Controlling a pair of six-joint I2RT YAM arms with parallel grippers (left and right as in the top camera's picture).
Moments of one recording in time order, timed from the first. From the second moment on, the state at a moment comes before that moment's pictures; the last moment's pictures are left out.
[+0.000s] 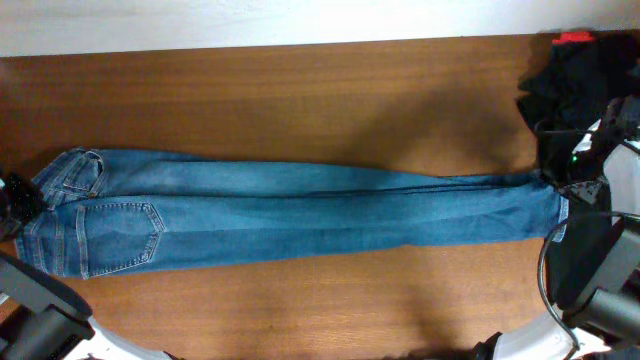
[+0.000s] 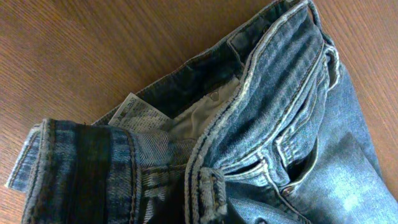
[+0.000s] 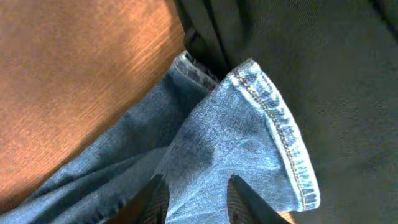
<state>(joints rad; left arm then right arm) 0.79 1.97 1.67 -1.03 0.26 -0.03 -0.54 1.83 1.40 -0.94 -0.10 0.19</state>
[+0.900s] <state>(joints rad) 0.79 1.97 1.67 -1.02 0.25 -0.03 -0.54 1.92 1.40 -0.90 -0.25 0.28</state>
